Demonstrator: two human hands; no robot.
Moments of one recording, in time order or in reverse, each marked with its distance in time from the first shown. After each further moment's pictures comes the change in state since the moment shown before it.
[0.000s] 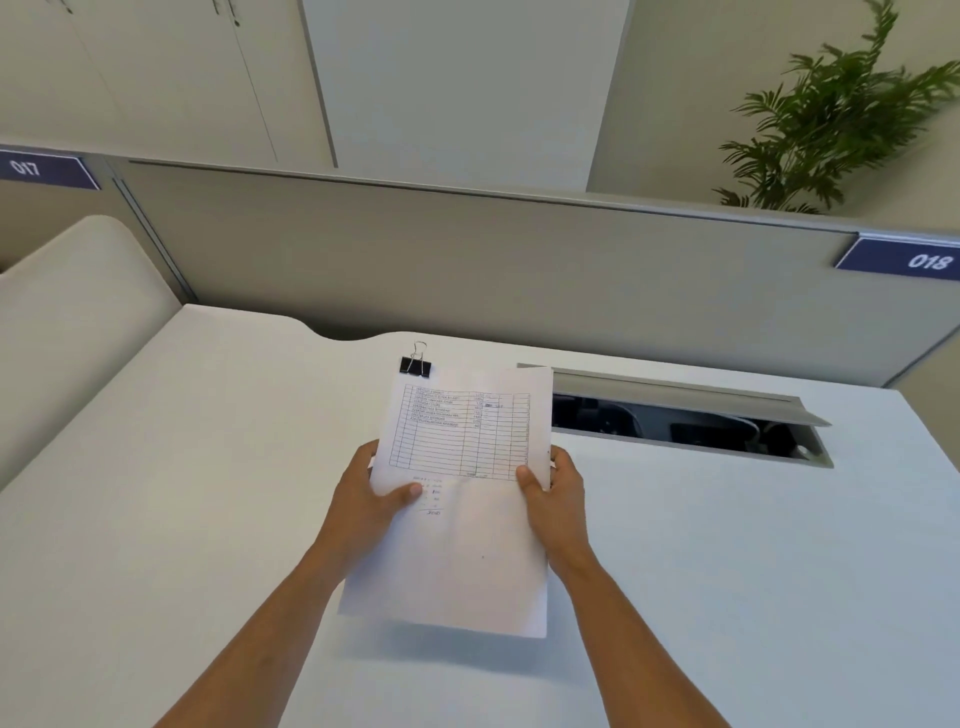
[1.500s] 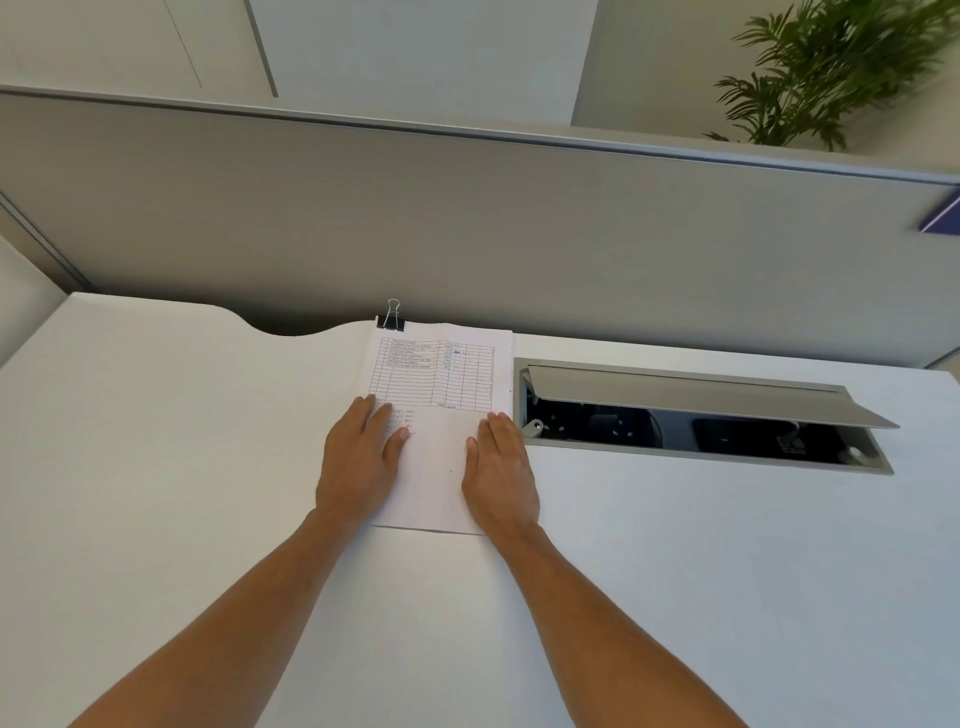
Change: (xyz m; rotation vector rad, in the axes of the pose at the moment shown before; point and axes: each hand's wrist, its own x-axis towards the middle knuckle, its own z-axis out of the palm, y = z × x) left_hand 0.170 -0.052 0.033 0.944 0.116 0.339; right_hand 0.114 0.055 0.086 -0.910 -0.011 -0.332
